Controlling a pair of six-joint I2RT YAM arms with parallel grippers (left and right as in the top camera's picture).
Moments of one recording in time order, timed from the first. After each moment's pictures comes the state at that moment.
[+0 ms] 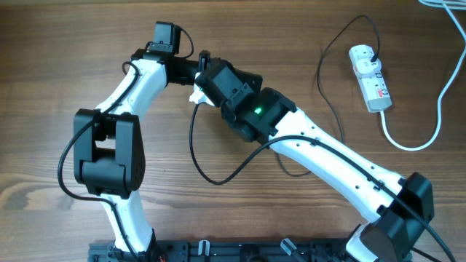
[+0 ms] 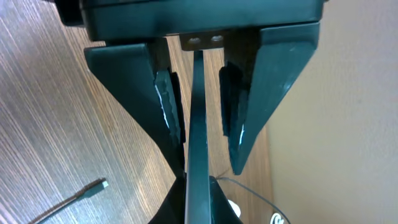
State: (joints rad) left arm -0.16 2.05 1.50 -0.62 1.51 -1.26; right arm 0.84 1.75 1.59 -0.81 0.53 -0.70
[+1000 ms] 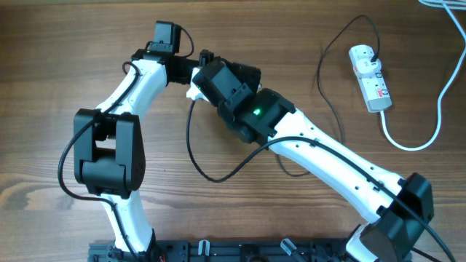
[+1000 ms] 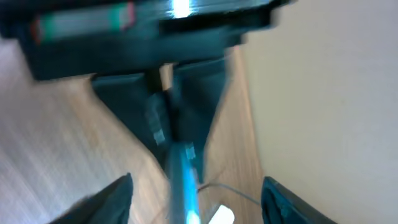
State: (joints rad) left arm -0.16 2.05 1.50 -0.58 1.49 -1.25; right arm 0.85 1.75 1.59 -0.73 0.58 -0.68
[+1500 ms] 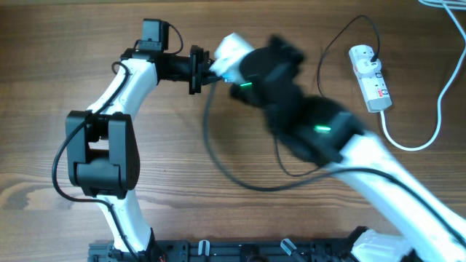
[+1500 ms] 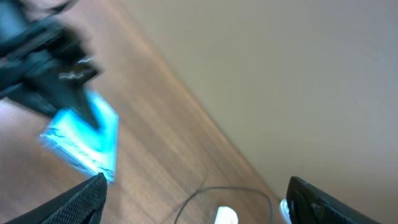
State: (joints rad) left arm -0.11 2.04 1.50 -0.56 1.45 -1.23; right arm 0.76 1.44 1.59 -0.71 0.54 -0.43
